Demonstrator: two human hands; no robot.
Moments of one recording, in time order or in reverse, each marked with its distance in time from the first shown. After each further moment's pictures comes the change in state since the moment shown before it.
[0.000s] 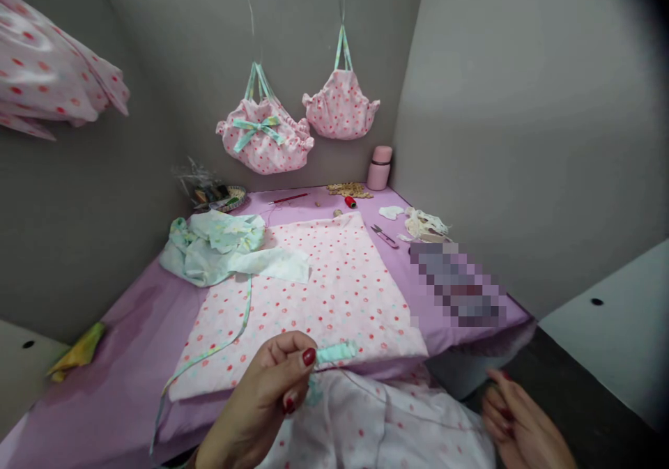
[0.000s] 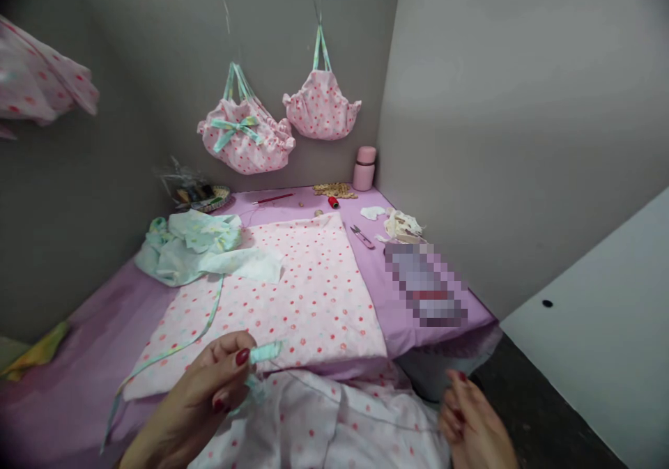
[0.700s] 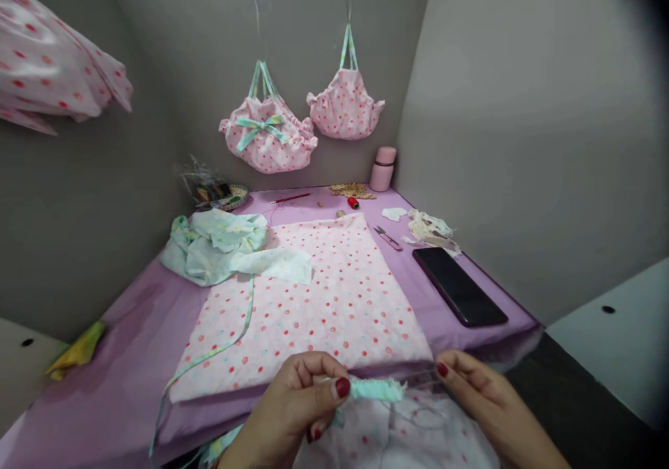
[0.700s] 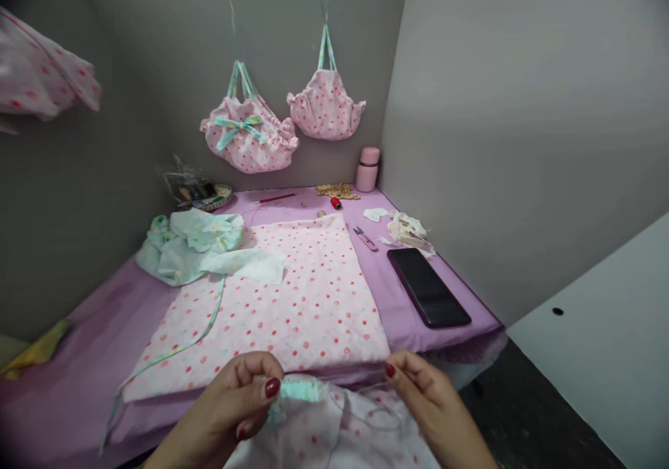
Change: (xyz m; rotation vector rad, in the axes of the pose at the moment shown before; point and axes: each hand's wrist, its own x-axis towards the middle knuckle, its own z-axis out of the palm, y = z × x) left_hand 0.002 -0.010 0.016 0.119 -0.073 -0.097; right_hand -0.023 -0.069 0.060 -0.196 -0.574 -0.007
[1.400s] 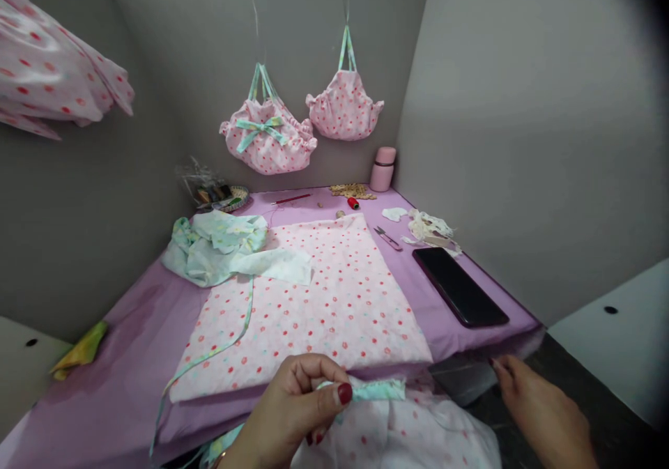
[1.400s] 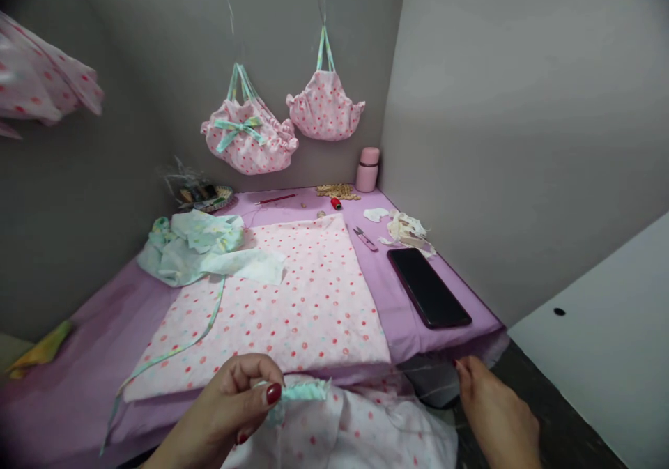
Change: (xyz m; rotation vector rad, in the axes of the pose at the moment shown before) left_hand -0.001 0.000 0.002 0.143 0.067 0.012; right_hand 0.024 0.080 -0.108 -1.312 0.508 -0.065
